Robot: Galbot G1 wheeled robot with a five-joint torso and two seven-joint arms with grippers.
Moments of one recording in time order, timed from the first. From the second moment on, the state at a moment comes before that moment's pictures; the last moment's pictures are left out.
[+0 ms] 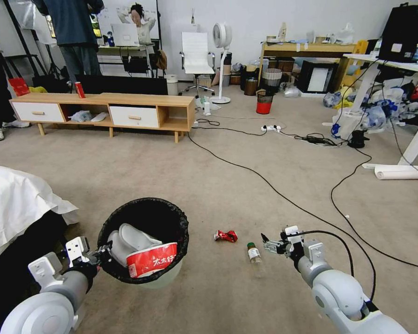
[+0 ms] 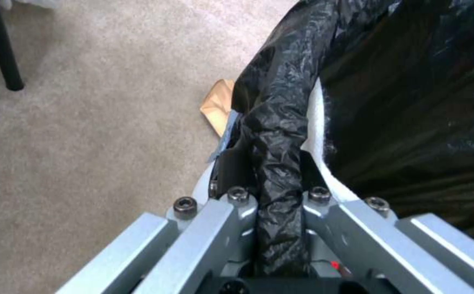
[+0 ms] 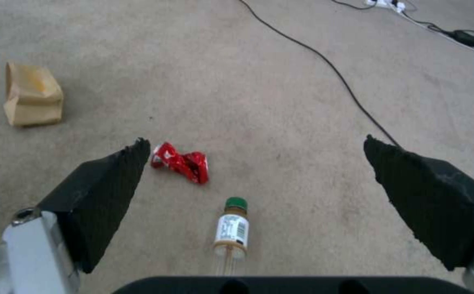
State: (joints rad) left arm 1.39 -1.30 -0.77 -2.24 -1.00 0.72 -0.51; right arm -1.14 0.98 0.27 1.87 0.47 -0.44 0.14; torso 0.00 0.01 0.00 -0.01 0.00
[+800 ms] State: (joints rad) left arm 1.39 -1.30 -0.77 -2.24 -1.00 0.73 -0.50; right arm -1.12 0.98 0.26 1.87 0.47 -0.43 0.13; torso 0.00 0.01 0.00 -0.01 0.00
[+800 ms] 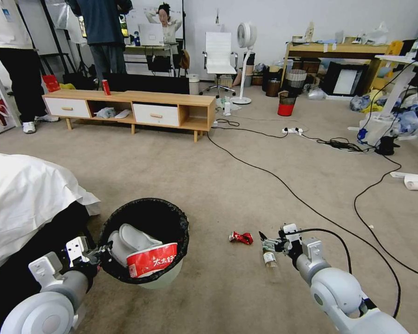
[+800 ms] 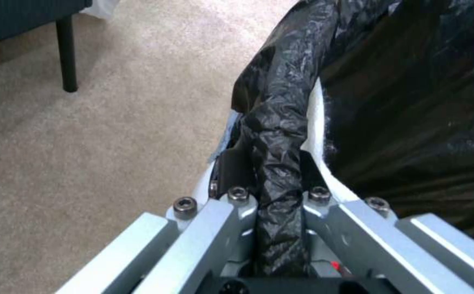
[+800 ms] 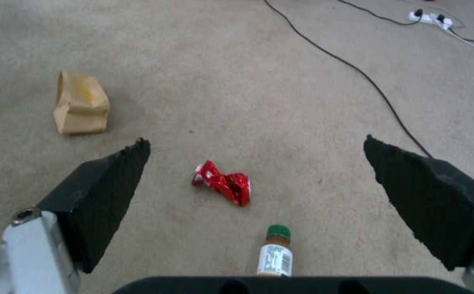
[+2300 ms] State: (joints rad) left arm 1.38 -1.31 -0.76 -2.23 -1.00 0.72 -0.49; right arm -1.12 0.99 0.25 1.86 0.47 -0.41 0.13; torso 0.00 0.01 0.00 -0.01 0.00
